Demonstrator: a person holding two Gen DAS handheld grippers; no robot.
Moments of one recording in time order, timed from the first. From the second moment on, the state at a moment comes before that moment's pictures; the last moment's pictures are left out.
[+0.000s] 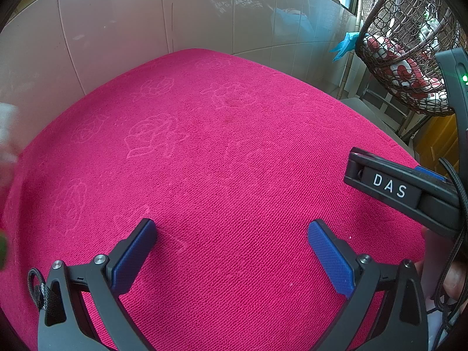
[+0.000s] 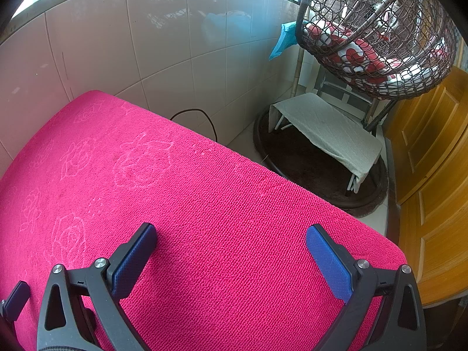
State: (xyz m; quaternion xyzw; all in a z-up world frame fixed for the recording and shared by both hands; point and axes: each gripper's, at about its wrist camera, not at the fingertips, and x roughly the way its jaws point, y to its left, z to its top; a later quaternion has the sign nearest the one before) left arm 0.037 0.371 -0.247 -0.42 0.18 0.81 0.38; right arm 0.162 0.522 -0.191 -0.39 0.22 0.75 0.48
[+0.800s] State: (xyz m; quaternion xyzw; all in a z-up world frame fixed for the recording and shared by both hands) left arm 0.035 0.373 -0.249 -0.42 0.18 0.80 0.38; right arm 0.161 0.519 -0.189 -0.39 0.22 0.75 0.49
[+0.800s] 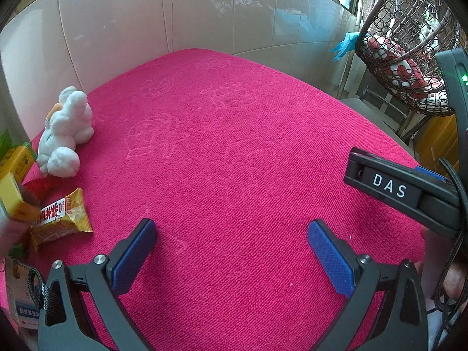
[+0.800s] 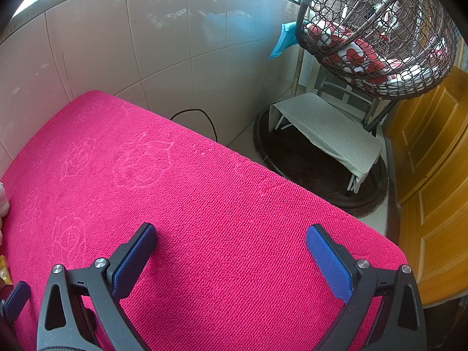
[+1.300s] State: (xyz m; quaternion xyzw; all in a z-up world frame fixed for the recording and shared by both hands) left arm 0.034 0.373 -0.248 -0.42 0.18 0.80 0.39; right arm 0.161 0.521 -0.189 -0.39 0.22 0.75 0.49
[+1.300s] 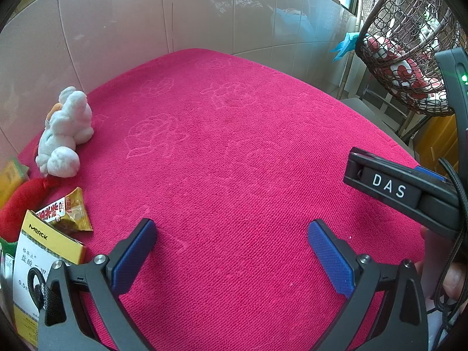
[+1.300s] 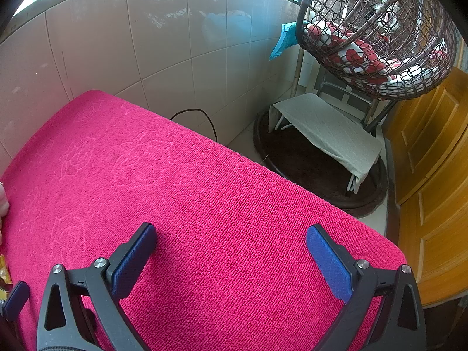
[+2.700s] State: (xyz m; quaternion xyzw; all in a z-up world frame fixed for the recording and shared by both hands) left arm 0.031 0.371 -0.248 -0.41 0.18 0.80 0.39; right arm 0.161 0.521 -0.186 -0.42 0.22 0.77 0.43
